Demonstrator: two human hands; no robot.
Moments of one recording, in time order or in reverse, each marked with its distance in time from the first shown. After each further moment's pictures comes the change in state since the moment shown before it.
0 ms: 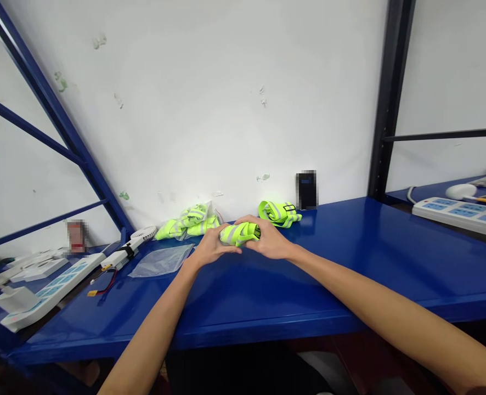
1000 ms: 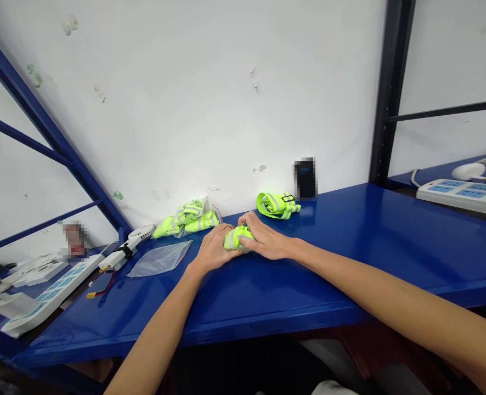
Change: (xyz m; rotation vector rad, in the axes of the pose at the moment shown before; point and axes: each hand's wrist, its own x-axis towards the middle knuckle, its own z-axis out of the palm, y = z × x) left_hand -0.010 0.000 0.028 0.341 -0.007 0.016; right_hand -0.011 0.016 0.003 -0.232 -0.192 -0.067
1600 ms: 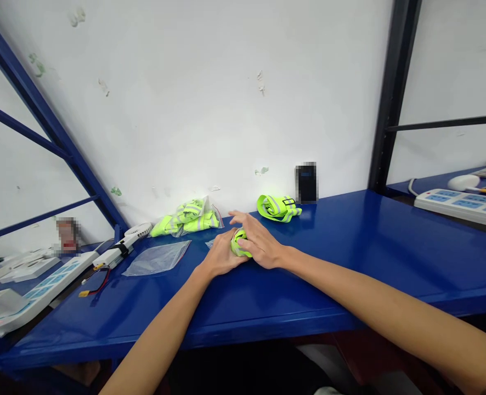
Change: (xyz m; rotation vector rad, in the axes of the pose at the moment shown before) left_hand 0.003 0.016 0.015 -0.279 0.050 0.054; right_hand 0.005 -0.014 0.015 0.022 0.173 -0.163
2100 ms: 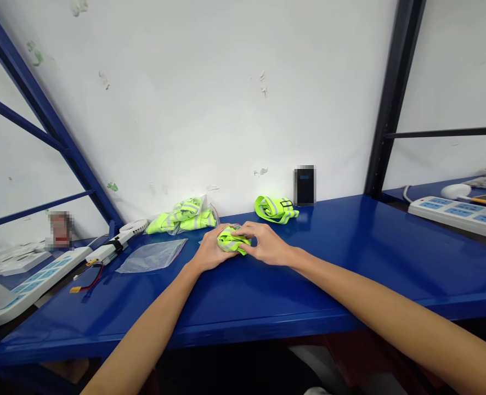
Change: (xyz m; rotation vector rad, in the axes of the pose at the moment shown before) left_hand -0.006 -0.020 -0.012 -0.082 0.078 -0.005; right_hand -0.009 0.008 -0.011 0.025 -0.058 0.136
